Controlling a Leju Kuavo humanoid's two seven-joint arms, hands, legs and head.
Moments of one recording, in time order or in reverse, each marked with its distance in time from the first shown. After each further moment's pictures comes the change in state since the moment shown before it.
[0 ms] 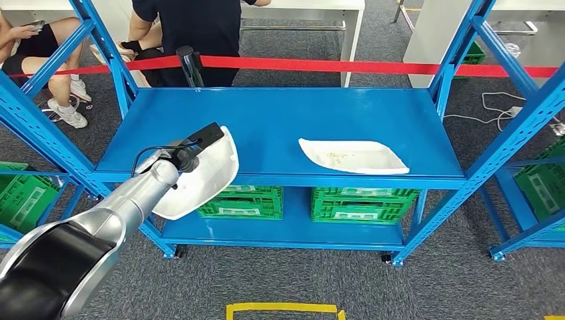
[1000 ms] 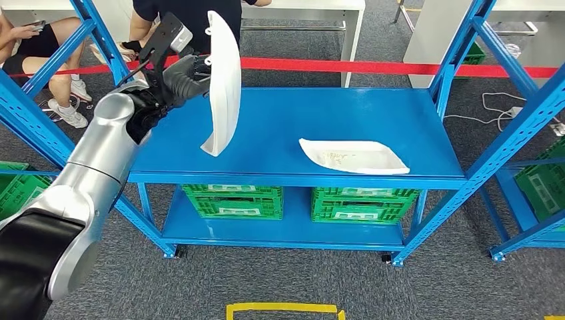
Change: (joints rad) left arm -0.082 0.077 0.192 -0.525 0.664 -0.429 -0.104; right arm 0.014 -0.004 -0.027 0.000 -0.041 0.000 0.000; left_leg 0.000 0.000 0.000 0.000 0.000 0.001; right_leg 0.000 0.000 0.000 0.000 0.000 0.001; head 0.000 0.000
